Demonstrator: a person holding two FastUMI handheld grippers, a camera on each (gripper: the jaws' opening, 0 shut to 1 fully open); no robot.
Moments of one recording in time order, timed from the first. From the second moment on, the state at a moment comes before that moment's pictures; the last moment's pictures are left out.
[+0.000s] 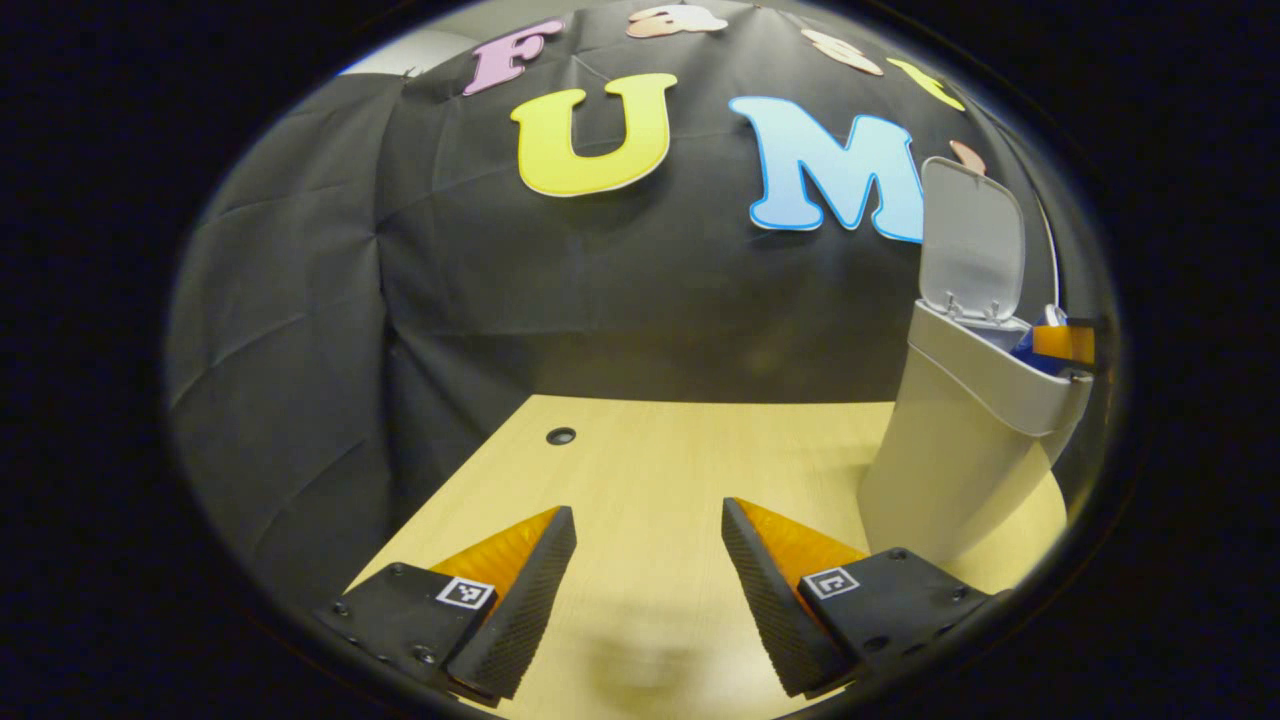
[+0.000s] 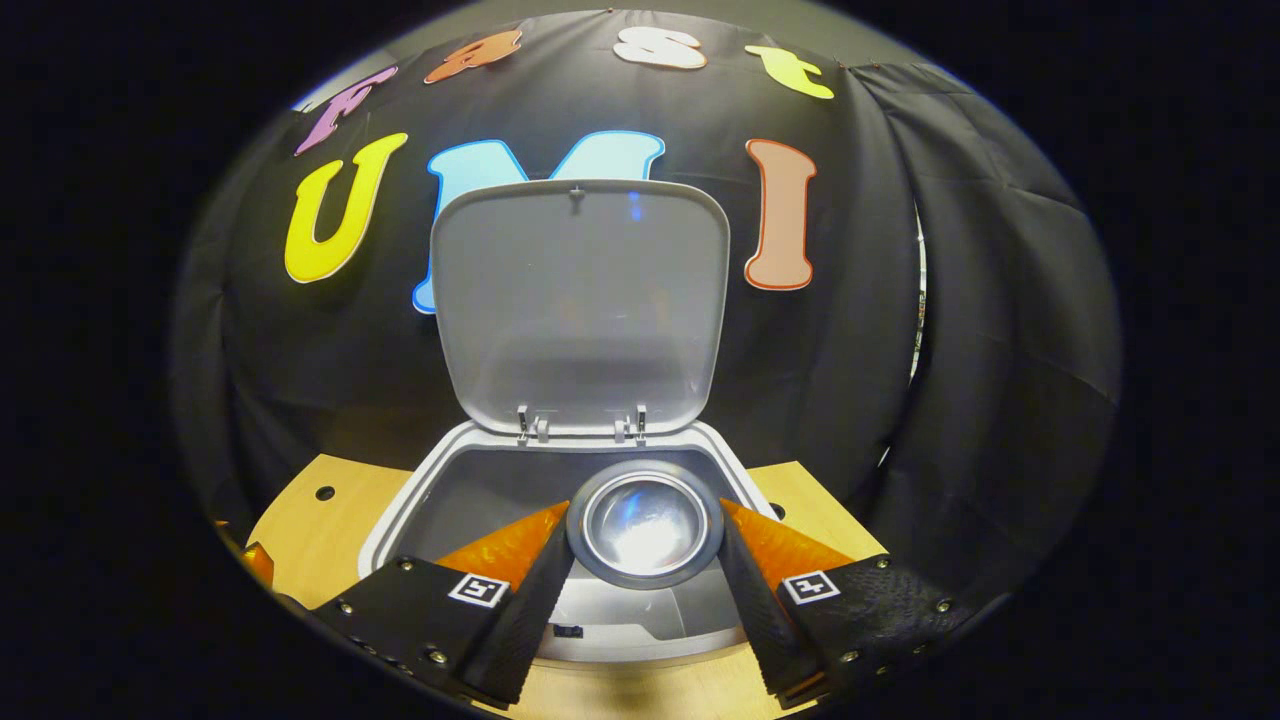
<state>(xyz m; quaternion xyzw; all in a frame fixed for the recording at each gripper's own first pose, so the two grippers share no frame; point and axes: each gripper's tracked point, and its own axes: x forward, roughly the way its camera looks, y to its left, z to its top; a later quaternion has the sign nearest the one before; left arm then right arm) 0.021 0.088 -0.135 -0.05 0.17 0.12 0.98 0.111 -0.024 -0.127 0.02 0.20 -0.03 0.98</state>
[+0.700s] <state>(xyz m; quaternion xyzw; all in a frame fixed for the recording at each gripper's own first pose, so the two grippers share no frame) 0.017 0.093 -0.144 -0.06 0.18 0.12 0.97 0.116 -0.016 -0.137 0.02 0.21 -0.03 0.98</state>
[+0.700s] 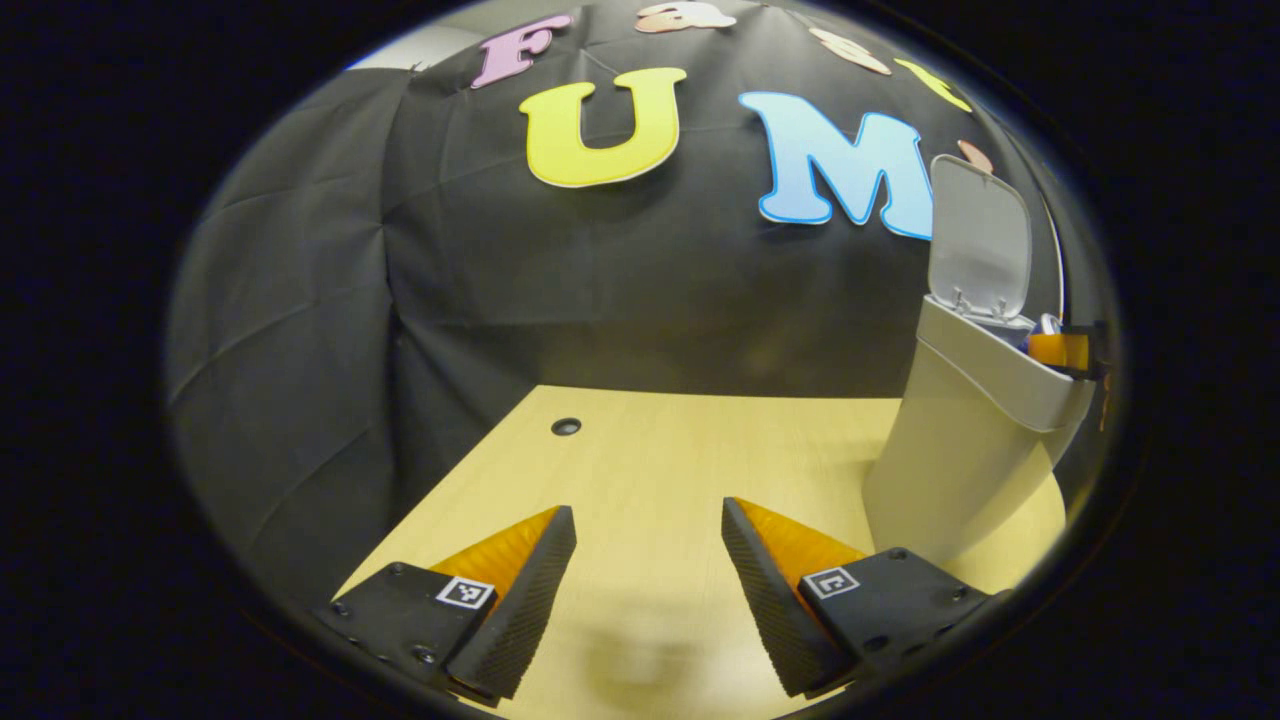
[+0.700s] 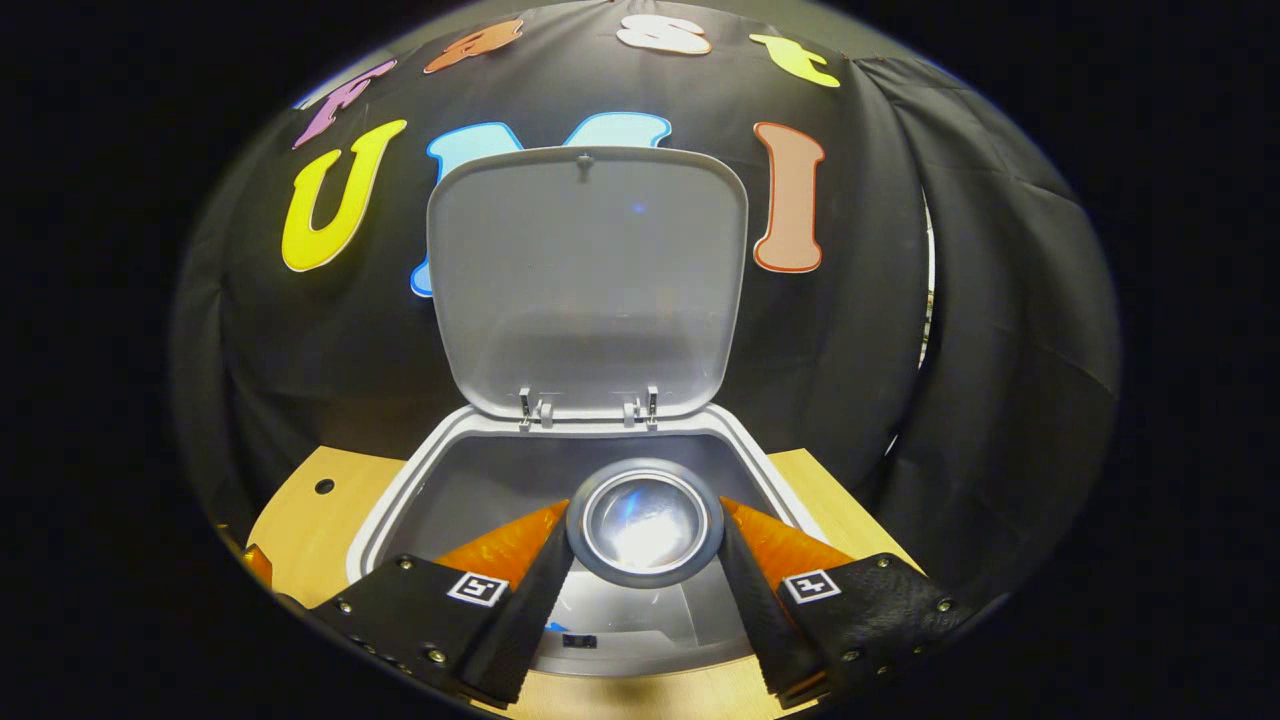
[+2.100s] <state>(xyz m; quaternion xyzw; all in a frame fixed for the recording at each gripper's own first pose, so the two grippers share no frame) 0.015 0.102 -0.151 -0.06 0.19 0.13 0.97 0.111 -0.016 -0.135 0.02 0.21 -0.03 0.98</state>
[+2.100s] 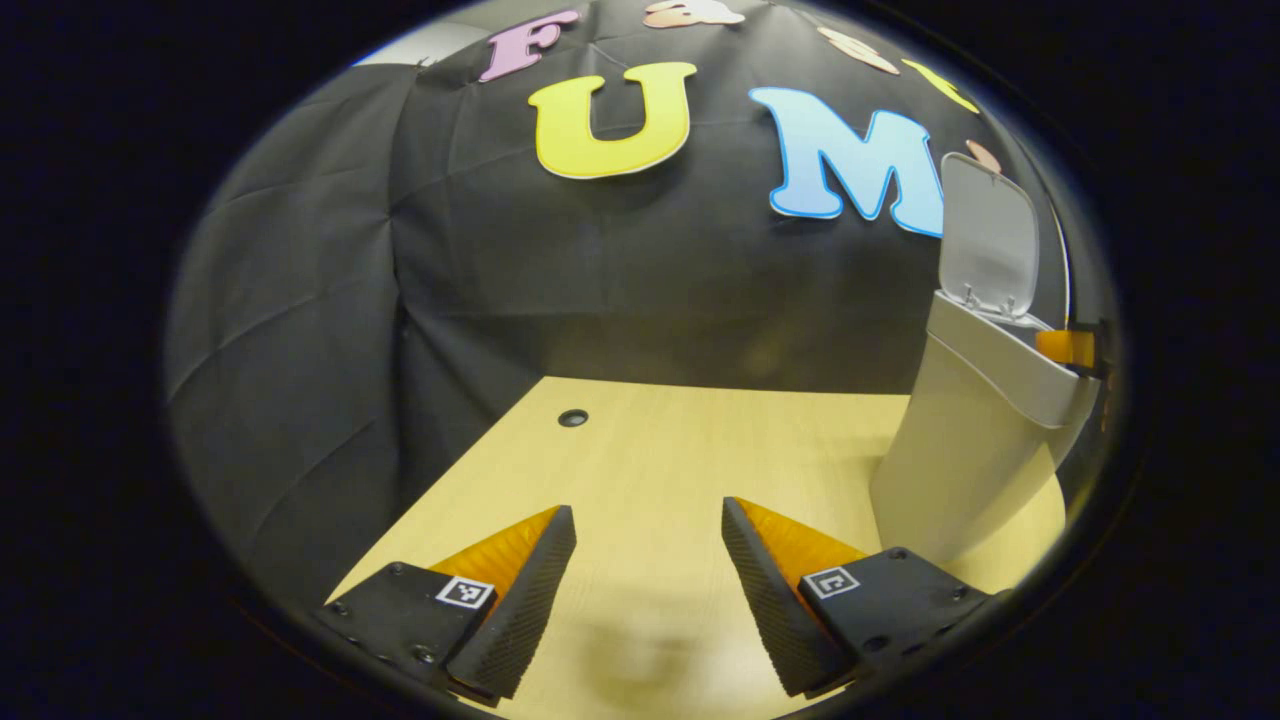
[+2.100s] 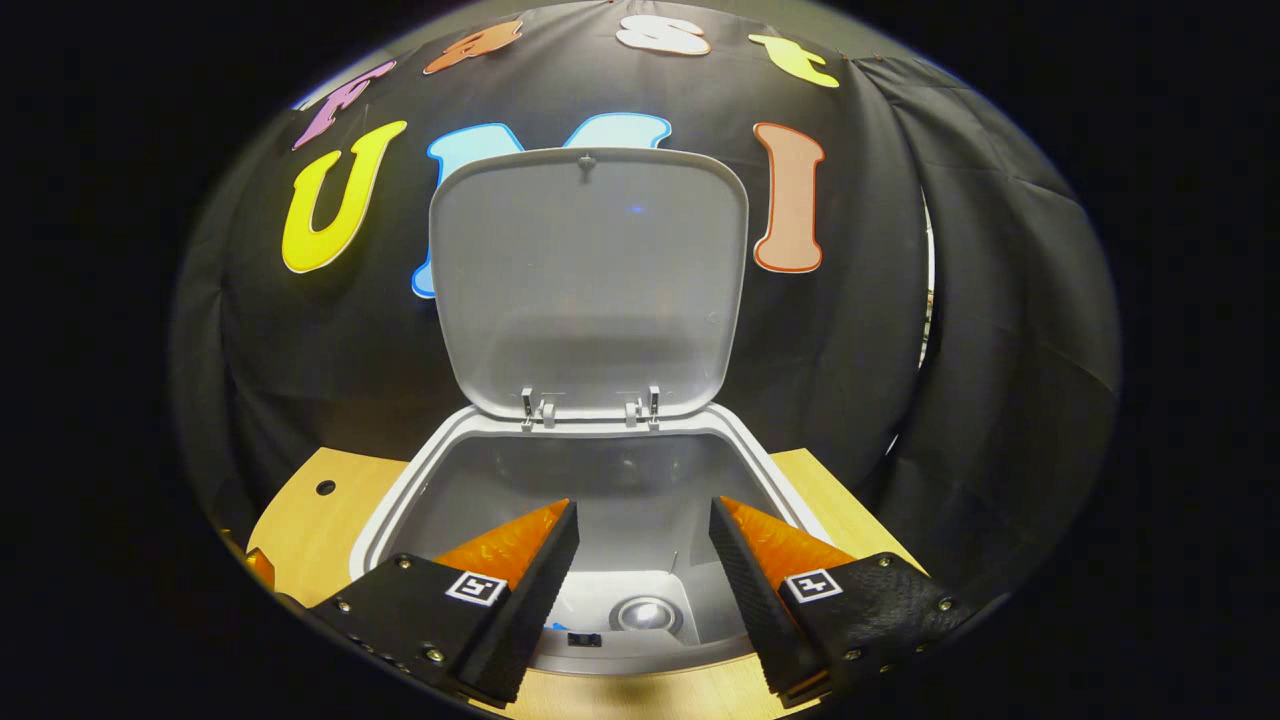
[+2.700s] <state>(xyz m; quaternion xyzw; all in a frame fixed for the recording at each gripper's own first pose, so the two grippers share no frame) 0.009 0.104 -0.145 -0.06 0.18 0.14 0.97 0.112 -0.017 -0.133 0.02 0.20 -0.03 0.98</state>
